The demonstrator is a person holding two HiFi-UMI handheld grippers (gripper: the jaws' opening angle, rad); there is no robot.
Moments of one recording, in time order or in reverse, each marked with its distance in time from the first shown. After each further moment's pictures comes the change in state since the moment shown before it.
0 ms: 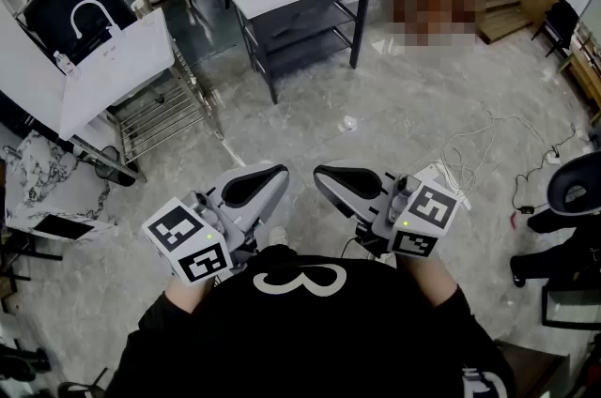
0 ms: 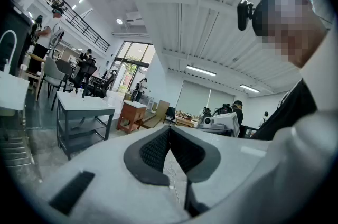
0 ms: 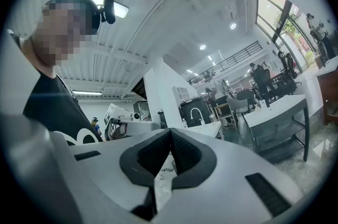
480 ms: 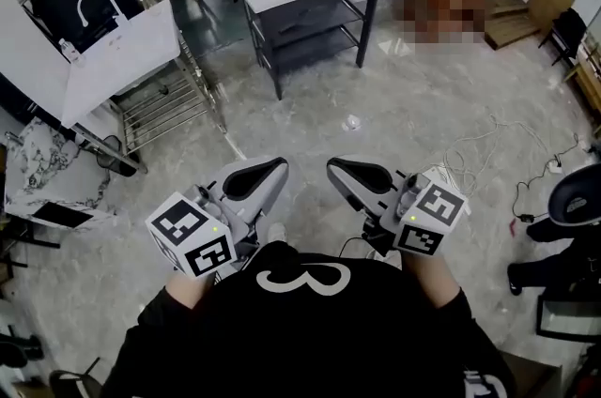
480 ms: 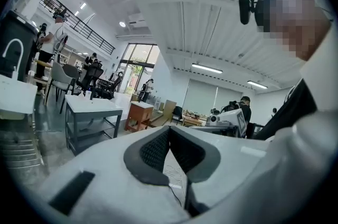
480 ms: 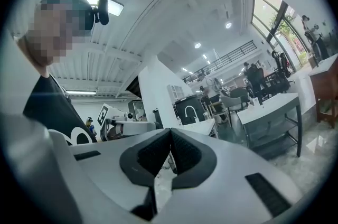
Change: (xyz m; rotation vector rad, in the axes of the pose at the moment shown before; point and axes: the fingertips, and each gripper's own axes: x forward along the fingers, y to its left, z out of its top) left arm 0.003 0.013 -0.003 0.036 0.003 0.072; right arm -0.010 -0.021 -0.002 0.018 0.013 -0.061
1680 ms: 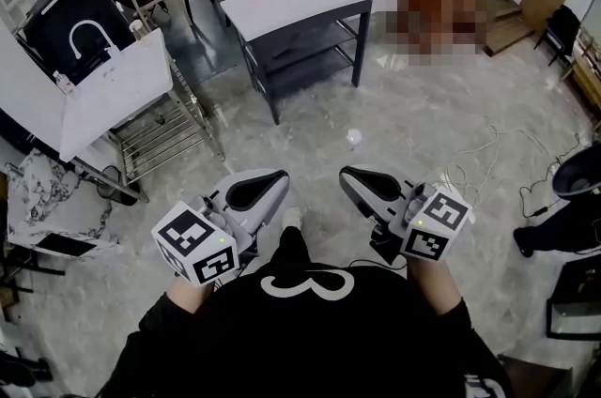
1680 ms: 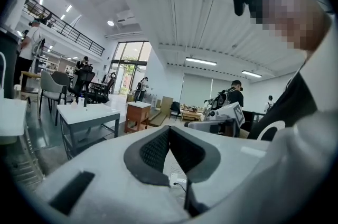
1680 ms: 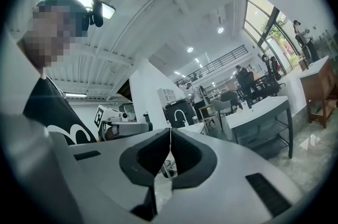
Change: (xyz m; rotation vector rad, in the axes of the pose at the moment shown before) left arm 0.054 0.037 0.016 0.103 0.045 -0.040; right arm -0.005 -0.078 0.017 0.016 -0.034 -0.083
